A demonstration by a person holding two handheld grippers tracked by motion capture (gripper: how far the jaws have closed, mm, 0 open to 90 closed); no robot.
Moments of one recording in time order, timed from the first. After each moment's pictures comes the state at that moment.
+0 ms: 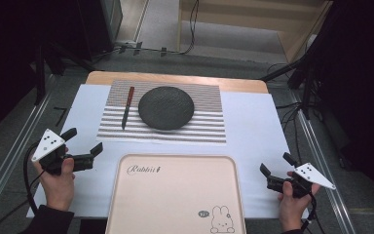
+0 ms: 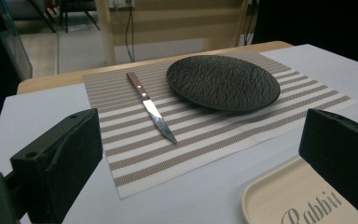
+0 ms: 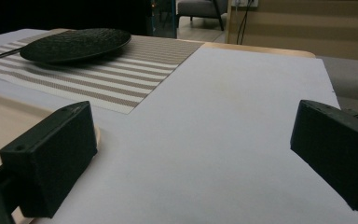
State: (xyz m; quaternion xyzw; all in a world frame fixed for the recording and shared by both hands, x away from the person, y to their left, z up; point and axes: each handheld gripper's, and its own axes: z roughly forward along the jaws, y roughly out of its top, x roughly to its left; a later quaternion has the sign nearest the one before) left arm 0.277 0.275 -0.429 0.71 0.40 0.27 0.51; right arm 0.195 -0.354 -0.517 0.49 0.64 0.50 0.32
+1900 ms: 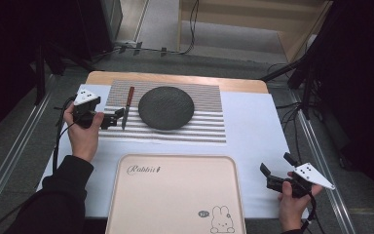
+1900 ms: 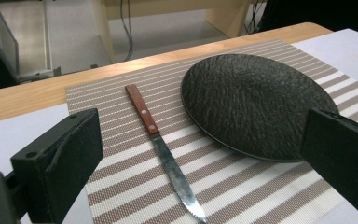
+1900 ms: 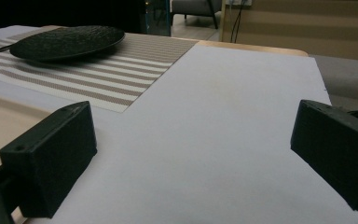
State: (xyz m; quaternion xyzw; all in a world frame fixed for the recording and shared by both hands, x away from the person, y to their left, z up) left arm 0.403 0.231 -0.423 0.75 0.42 0.24 0.46; right arm 0.196 -0.353 -0.516 0.50 0.63 0.49 0.33
